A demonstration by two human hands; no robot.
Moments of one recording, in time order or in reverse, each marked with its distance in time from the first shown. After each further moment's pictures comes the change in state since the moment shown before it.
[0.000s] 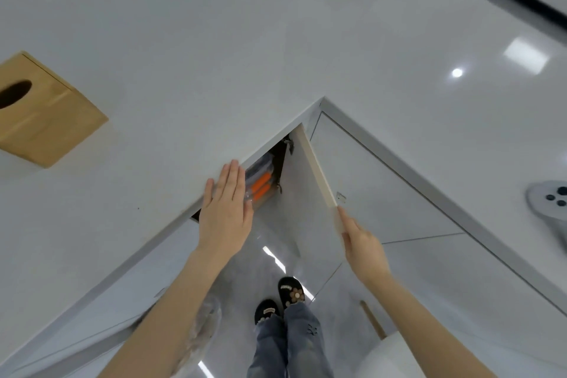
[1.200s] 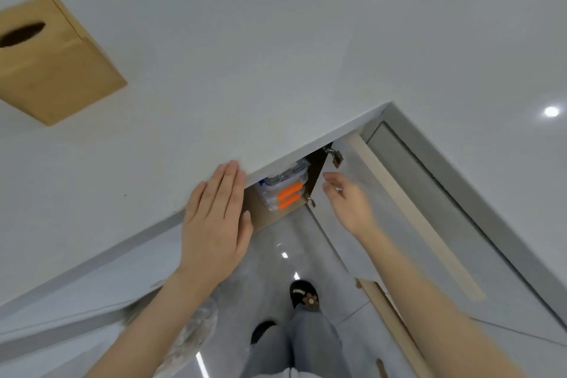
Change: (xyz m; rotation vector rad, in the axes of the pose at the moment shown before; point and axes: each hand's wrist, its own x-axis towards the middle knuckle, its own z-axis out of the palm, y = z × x) left_hand -0.003 -0.014 0.030 0.190 0.328 -0.088; right_hand 0.165 -0.052 0.030 0.538 -0.151 -0.082
